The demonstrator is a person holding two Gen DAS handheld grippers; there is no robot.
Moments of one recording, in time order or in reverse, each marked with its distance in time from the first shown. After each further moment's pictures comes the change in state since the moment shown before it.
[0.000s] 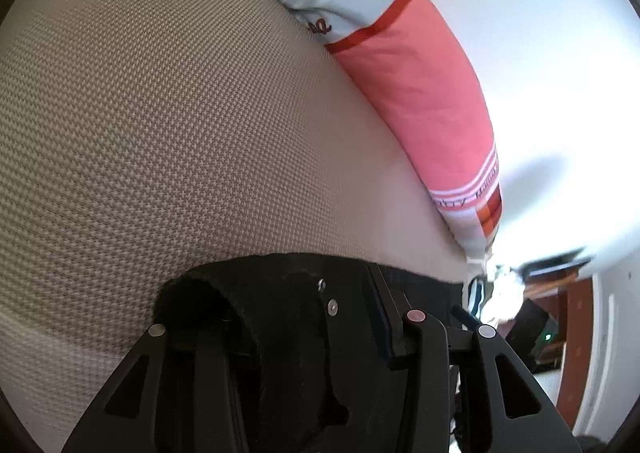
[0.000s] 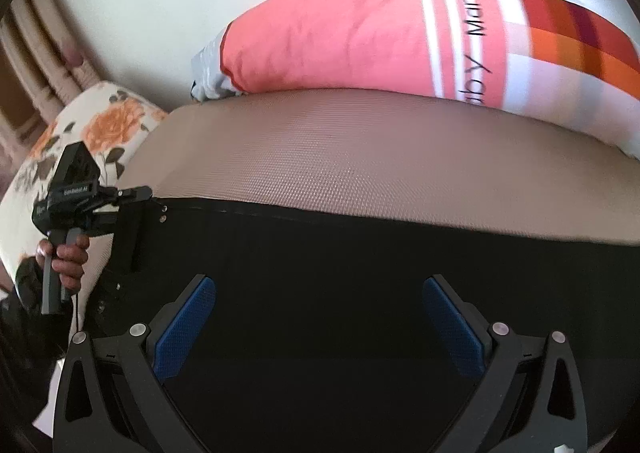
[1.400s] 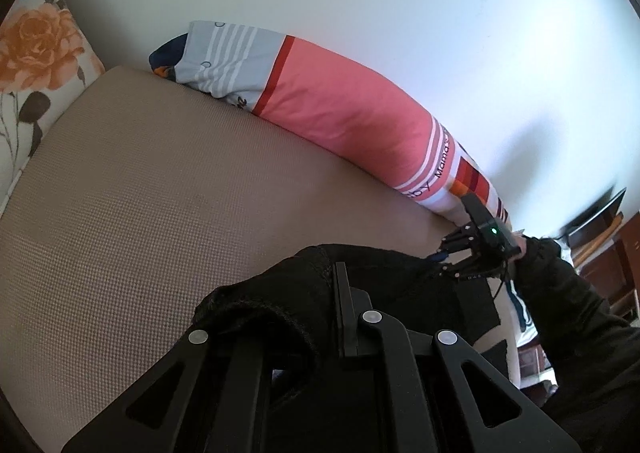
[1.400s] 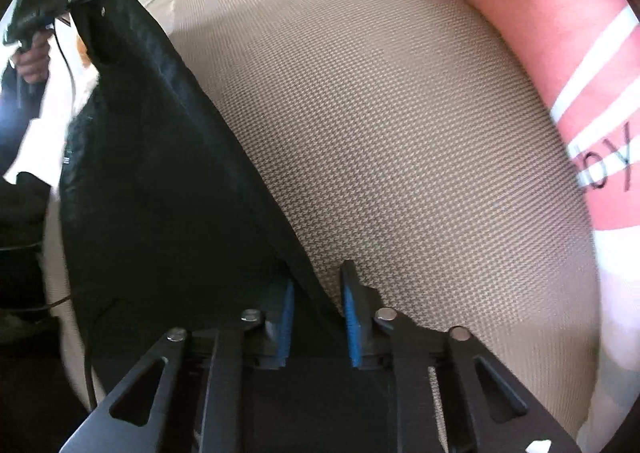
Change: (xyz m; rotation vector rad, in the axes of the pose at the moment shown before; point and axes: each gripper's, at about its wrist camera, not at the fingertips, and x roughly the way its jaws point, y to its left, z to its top) left arm -0.076 -0.110 -0.069 0.292 -0.172 0.177; right arm 0.069 -0.050 0.072 -0.758 0.607 0.215
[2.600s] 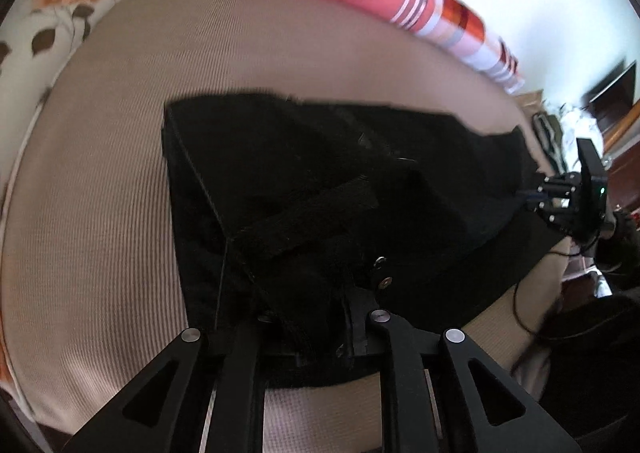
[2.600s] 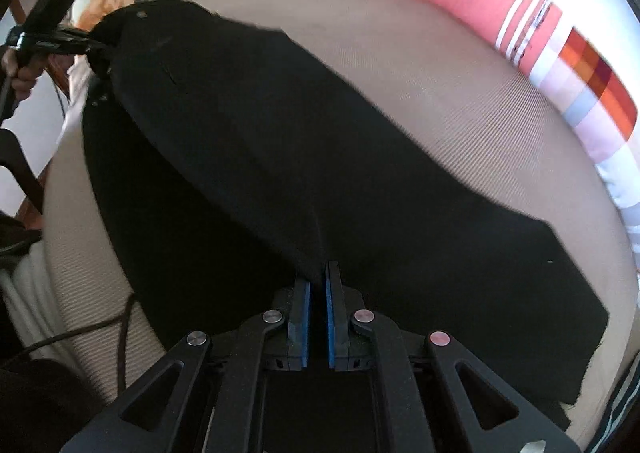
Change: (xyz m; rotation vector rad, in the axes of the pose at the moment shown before) left arm -0.064 0.000 -0.194 0.216 0.313 0.162; right arm 0.009 0.279 -0.146 0.280 -0.221 -0.319
